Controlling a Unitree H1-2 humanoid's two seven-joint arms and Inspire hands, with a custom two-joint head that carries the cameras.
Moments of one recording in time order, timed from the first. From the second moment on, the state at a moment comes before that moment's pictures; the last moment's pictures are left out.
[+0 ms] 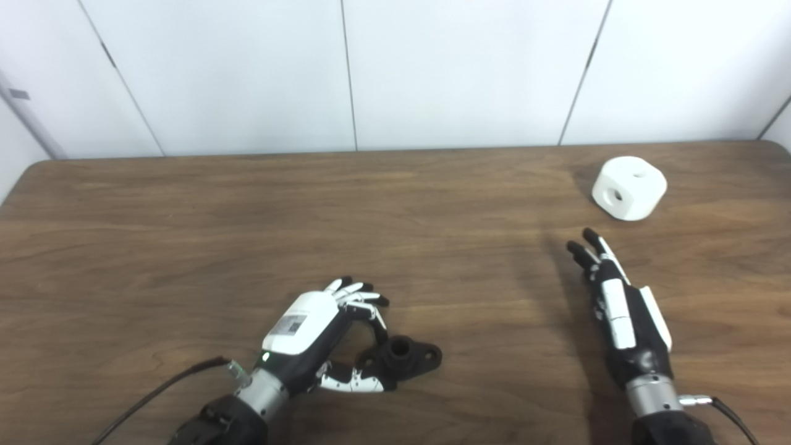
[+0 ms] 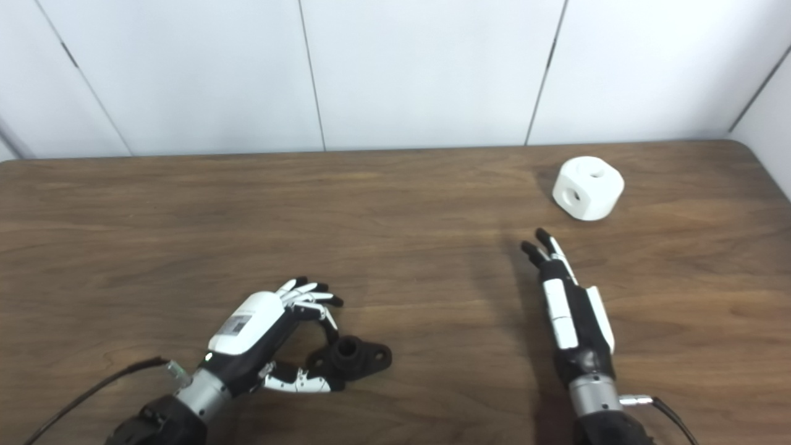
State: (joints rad) left arm 0.01 0.32 -0.39 -0.29 0.70 -0.01 -0.22; right arm 0.15 -0.11 -0.04 -0.30 0.00 0.10 -0.01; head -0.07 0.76
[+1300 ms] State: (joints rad) left arm 0.04 0.27 -0.43 -0.19 0.69 -0.16 -0.10; right arm -0.06 -0.31 -0.15 -0.39 -0.45 0.26 -0.03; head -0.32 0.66
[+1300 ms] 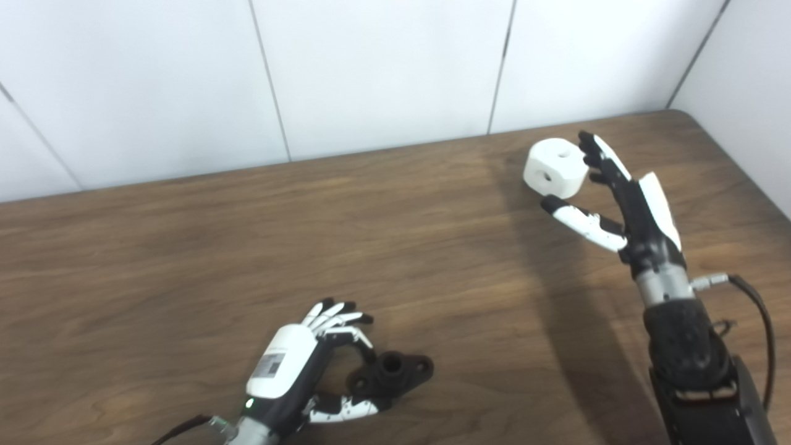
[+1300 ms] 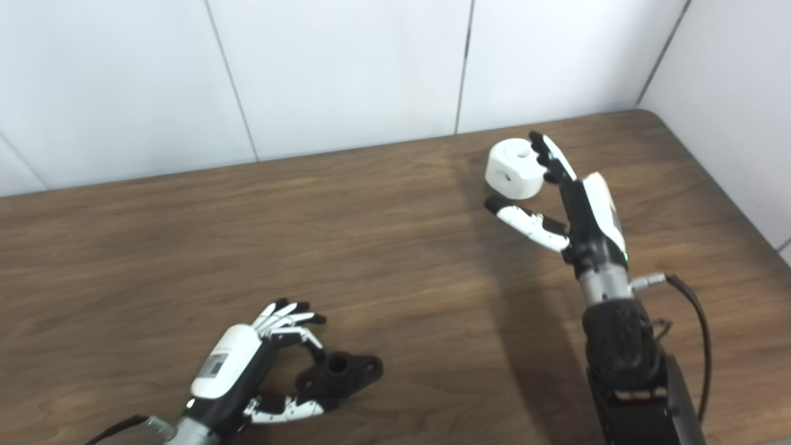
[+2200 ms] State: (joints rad) left arm 0.05 0.28 -0.41 -0.22 0.67 -0.16 -0.15; right arm -0.42 -0.46 -0.06 0.00 -0.78 0.47 0.14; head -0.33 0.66
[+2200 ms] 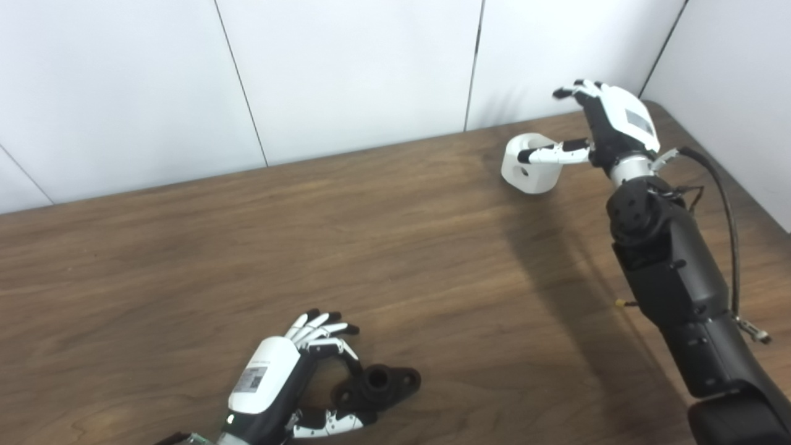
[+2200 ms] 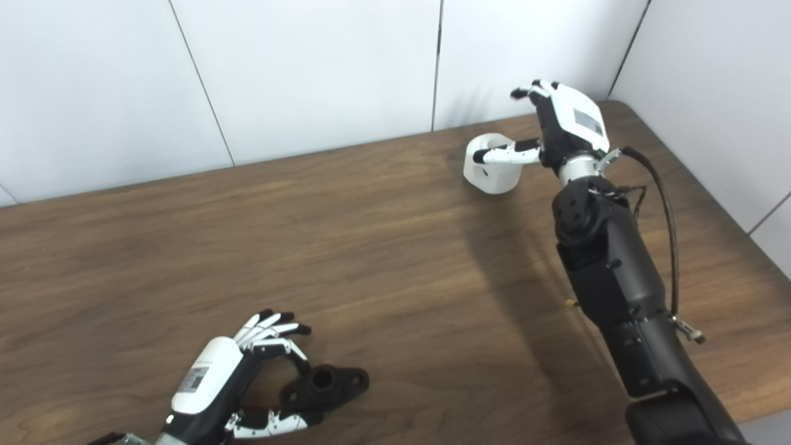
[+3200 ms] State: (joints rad) left arm 0.06 0.28 -0.40 -0.22 0.67 -0.17 -0.16; right arm -0.48 -0.41 -0.06 0.14 -0.95 0.47 0.26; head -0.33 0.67
